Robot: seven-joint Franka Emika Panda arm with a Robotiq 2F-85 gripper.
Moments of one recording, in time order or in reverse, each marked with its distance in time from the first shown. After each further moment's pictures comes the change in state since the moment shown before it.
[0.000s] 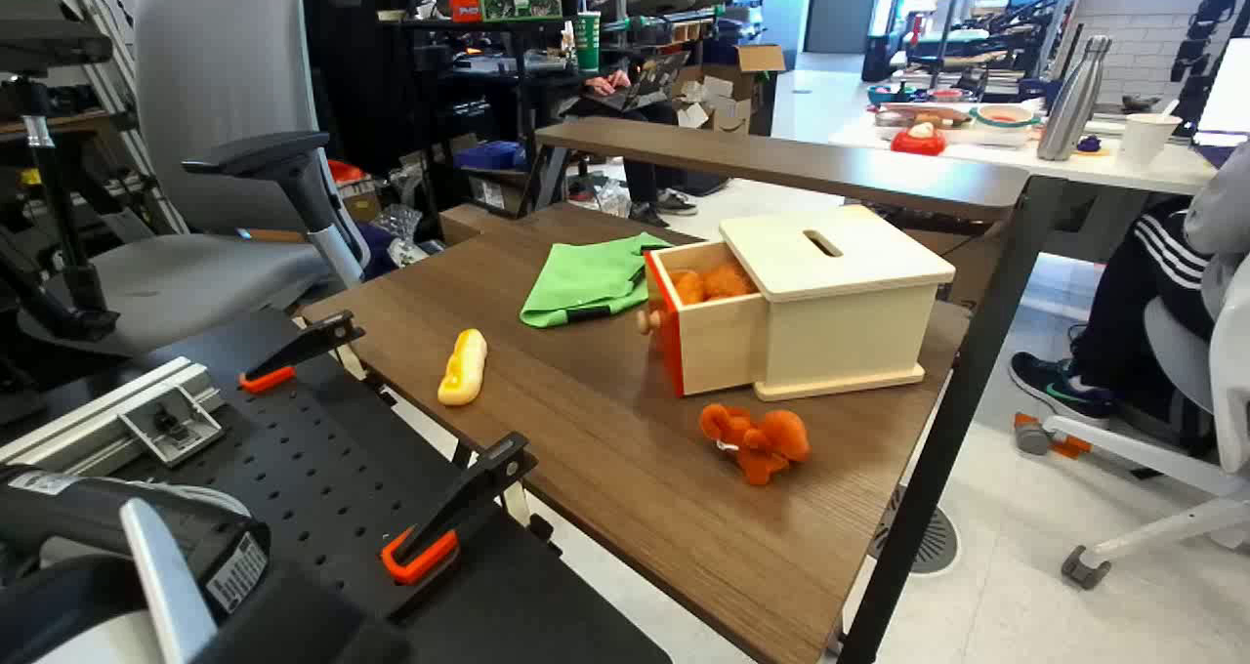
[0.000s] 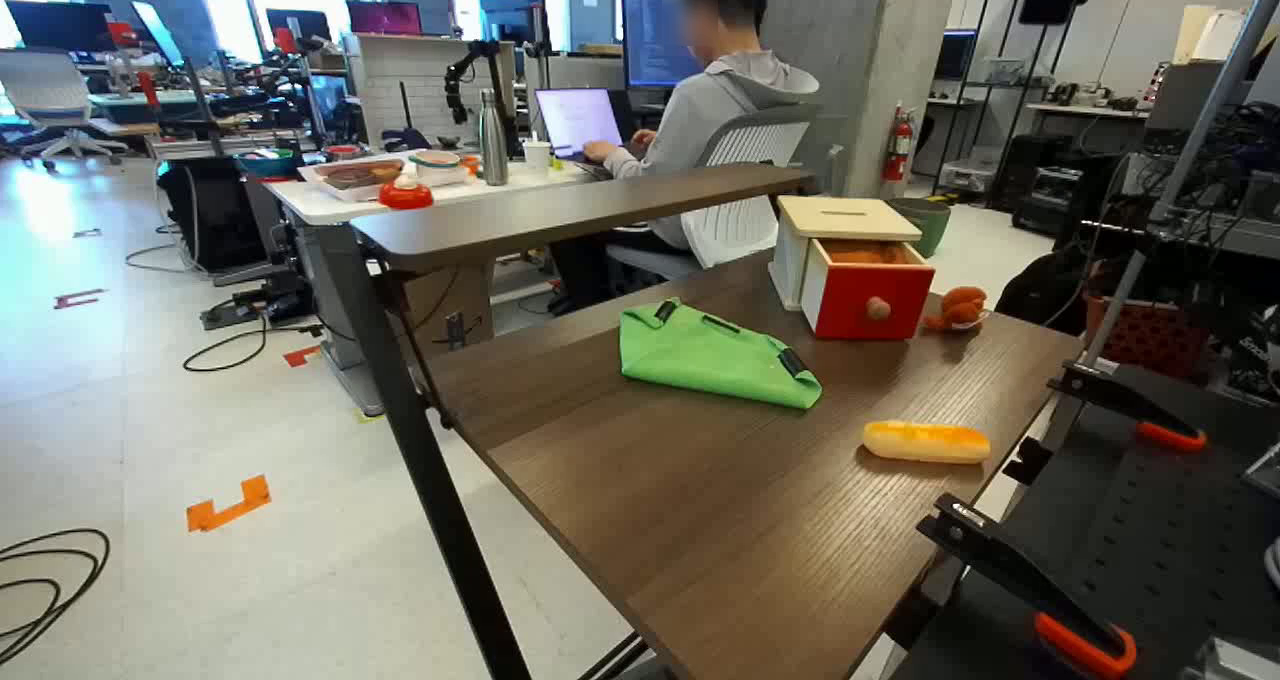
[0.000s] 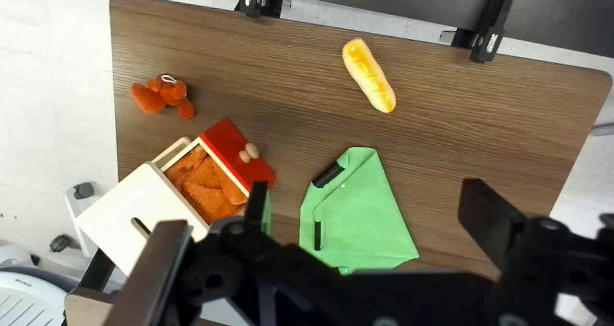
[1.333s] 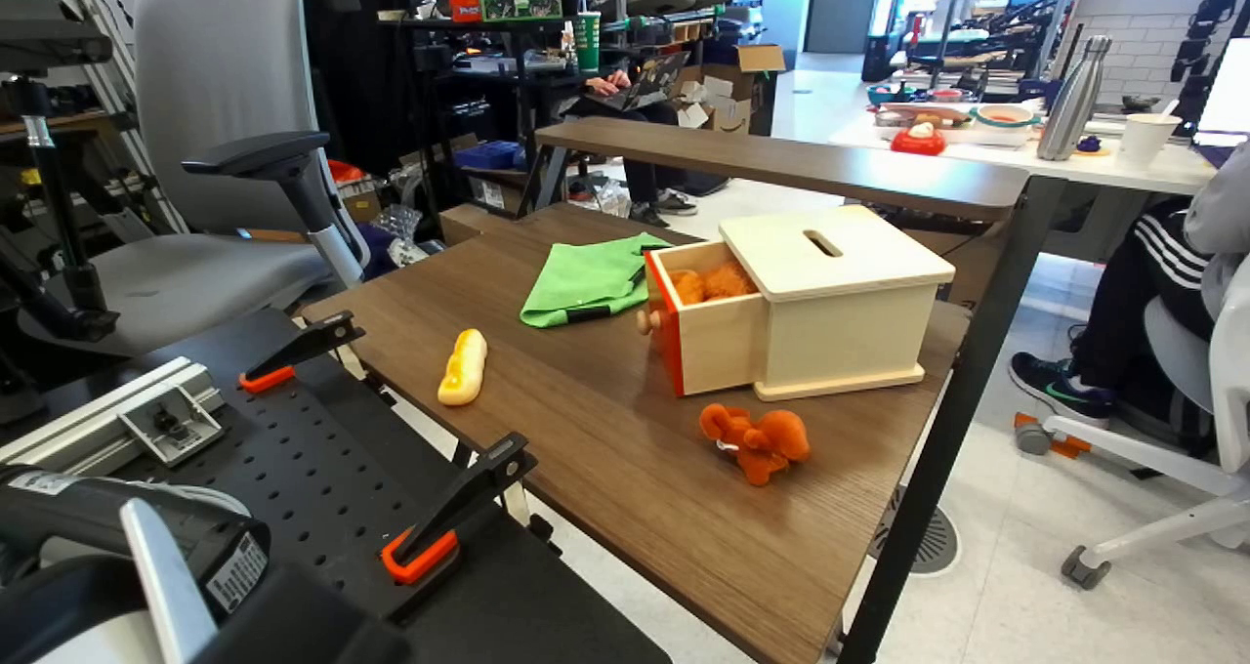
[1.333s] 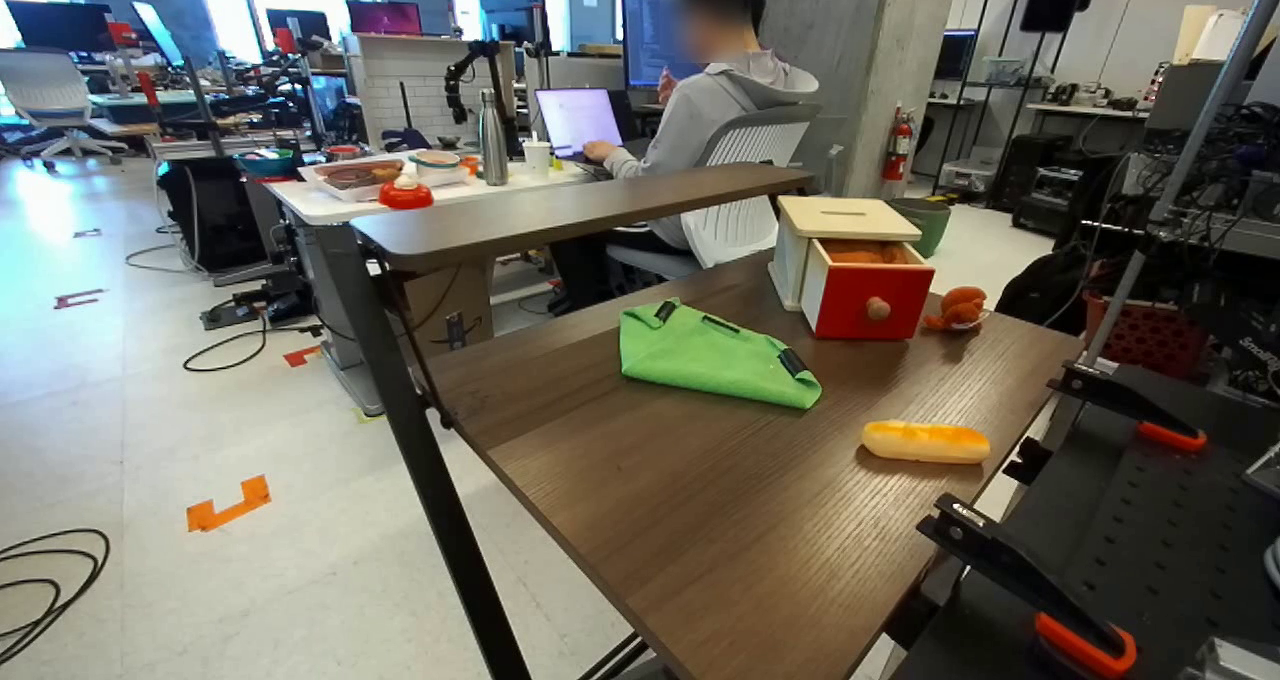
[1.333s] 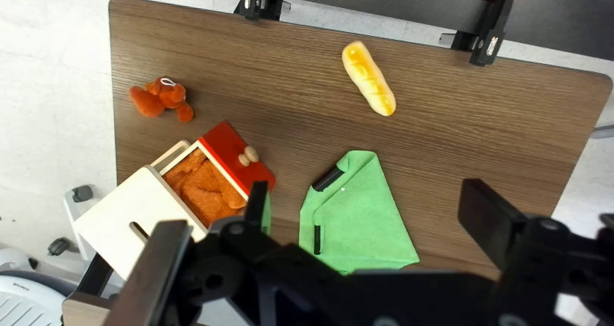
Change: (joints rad) arm 0.000 0.006 -0.001 -0.004 0.000 0.000 0.000
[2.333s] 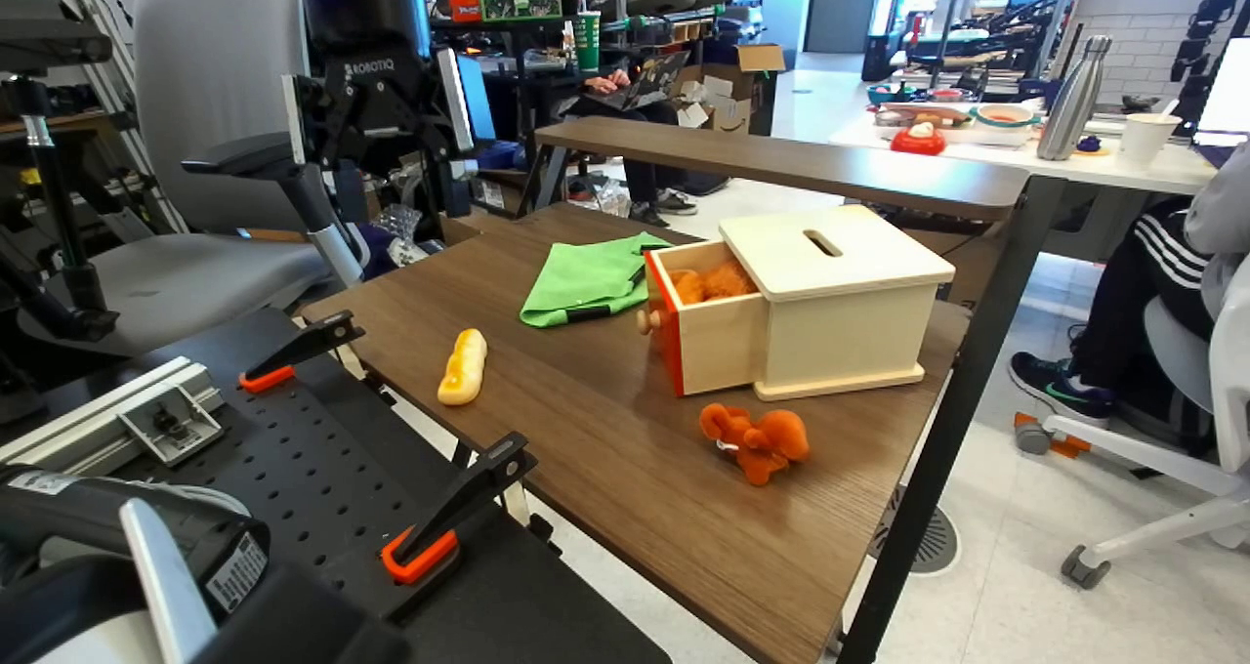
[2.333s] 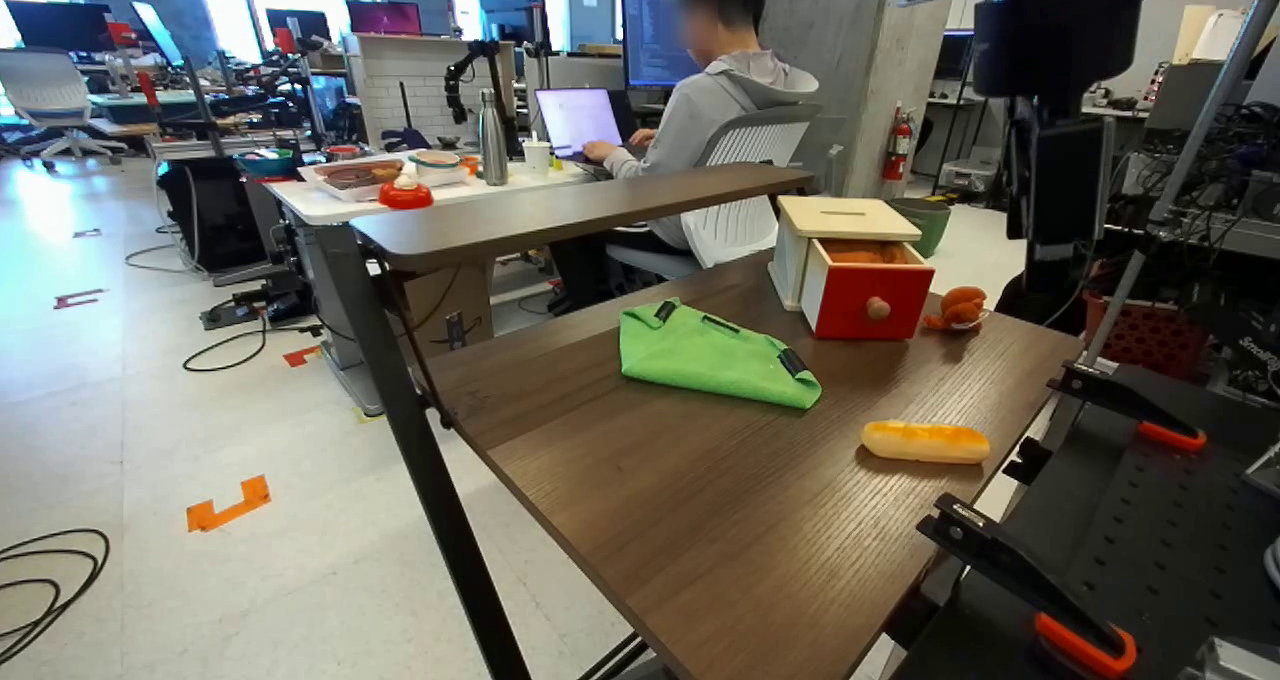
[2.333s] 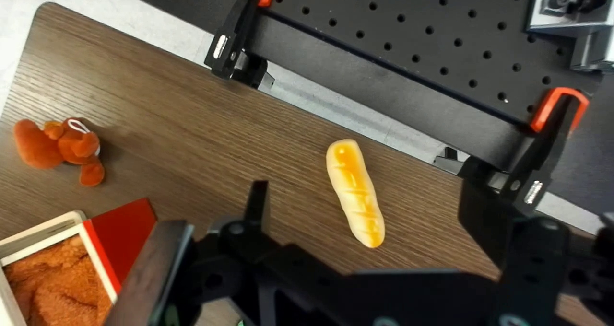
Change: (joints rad) arm 0.017 0.348 -0.035 -0.022 -0.099 0.116 -0.153
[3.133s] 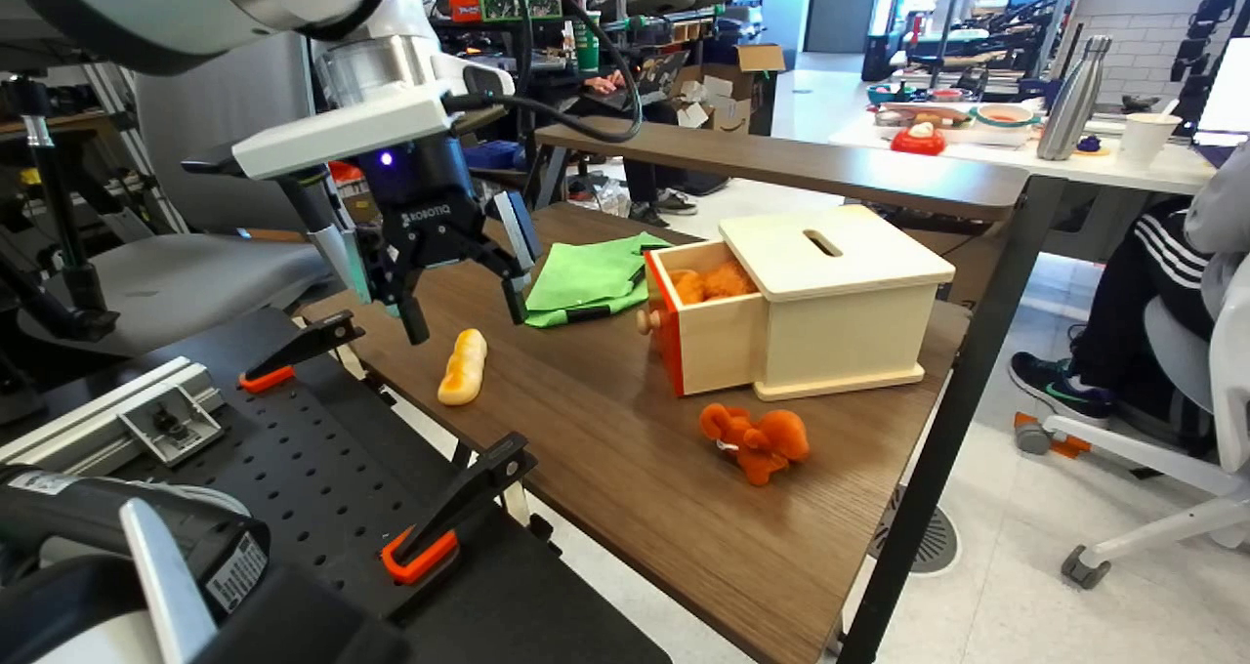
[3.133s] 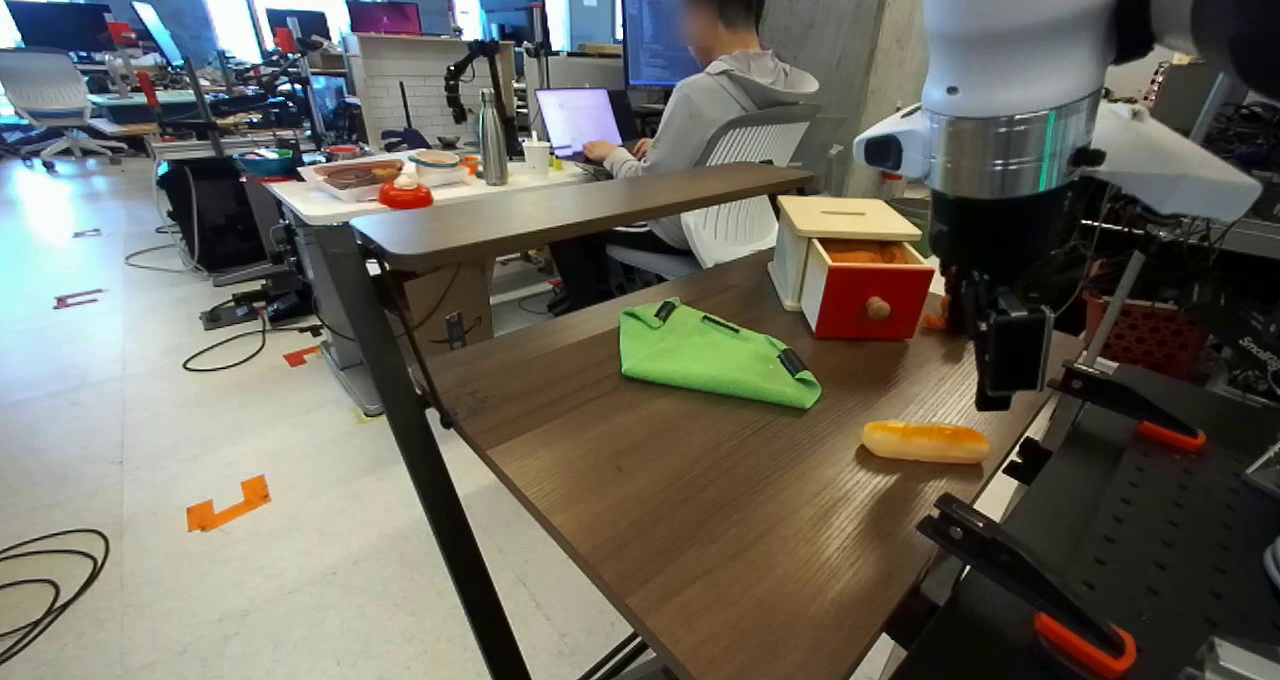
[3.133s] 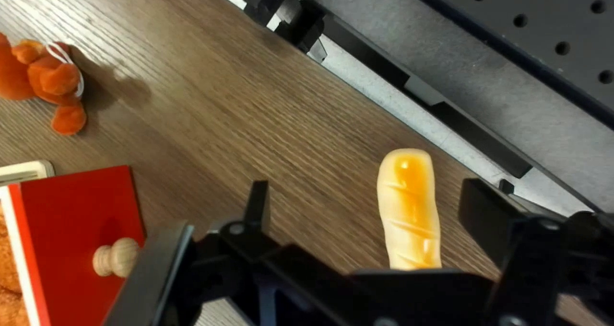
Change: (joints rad) arm 0.015 0.282 -0.071 0.002 -0.454 0.305 0.194
